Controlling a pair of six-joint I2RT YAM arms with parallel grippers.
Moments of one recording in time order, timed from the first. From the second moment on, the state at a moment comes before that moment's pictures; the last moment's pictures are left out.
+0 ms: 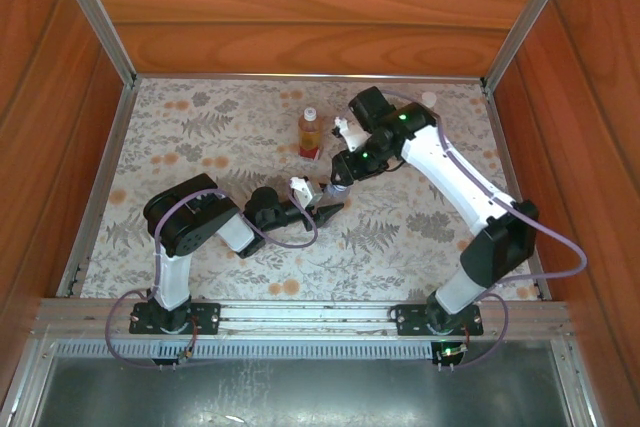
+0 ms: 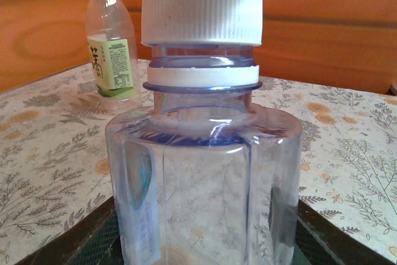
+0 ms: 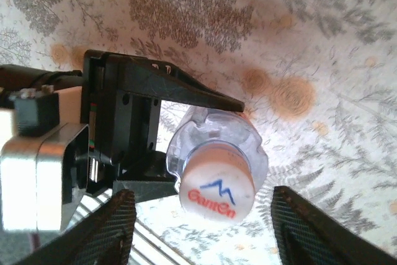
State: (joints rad) left arm -0.83 1.96 0.53 1.39 0.40 -0.02; right arm 0.61 1.60 1.58 -1.21 -0.30 0.10
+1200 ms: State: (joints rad) left arm -0.83 1.98 0.55 1.39 0.39 -0.04; right arm 0.50 1.46 1.29 -0.90 -0.45 0.22
